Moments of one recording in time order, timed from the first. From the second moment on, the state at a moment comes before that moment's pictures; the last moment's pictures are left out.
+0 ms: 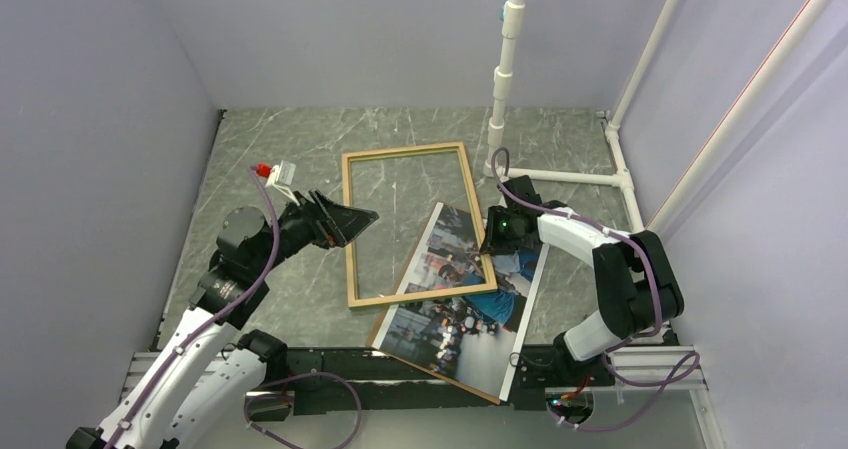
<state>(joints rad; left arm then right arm) -0.44 0.64 0.68 -0.08 0.37 -0.83 0.34 1.53 0.81 -0.38 -0.19 0.45</state>
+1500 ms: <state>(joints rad) -0.44 0.67 0.68 -0.09 0.37 -0.84 0.59 1.77 1.15 -0.40 -0.16 0.68</state>
